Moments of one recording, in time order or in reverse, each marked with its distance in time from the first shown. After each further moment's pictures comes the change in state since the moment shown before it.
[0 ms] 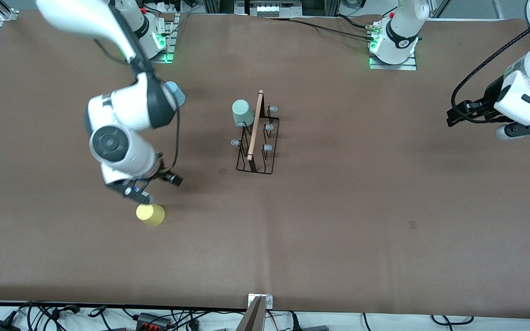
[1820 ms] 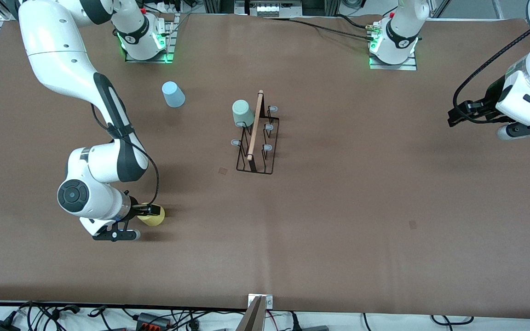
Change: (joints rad) left arm 0.006 0.000 -0.001 0.001 0.000 0.000 0.000; right arm -0.145 0.271 0.013 0.187 0.073 0.160 -0.564
